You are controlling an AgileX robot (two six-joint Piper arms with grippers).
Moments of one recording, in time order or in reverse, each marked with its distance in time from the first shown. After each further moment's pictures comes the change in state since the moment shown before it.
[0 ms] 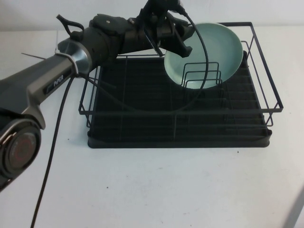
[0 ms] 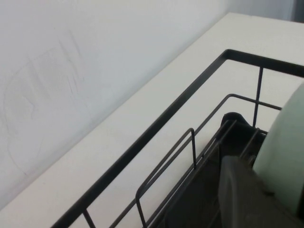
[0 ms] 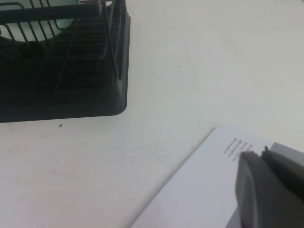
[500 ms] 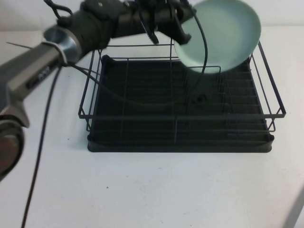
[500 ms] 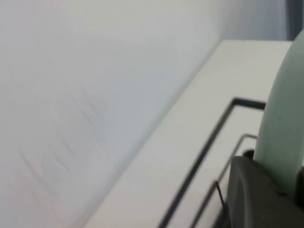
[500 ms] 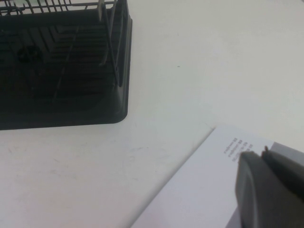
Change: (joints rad) right arm 0.000 0.000 0.000 0.001 0.000 0.000; left arm 0.000 -0.072 -0.020 0.065 0.047 0.055
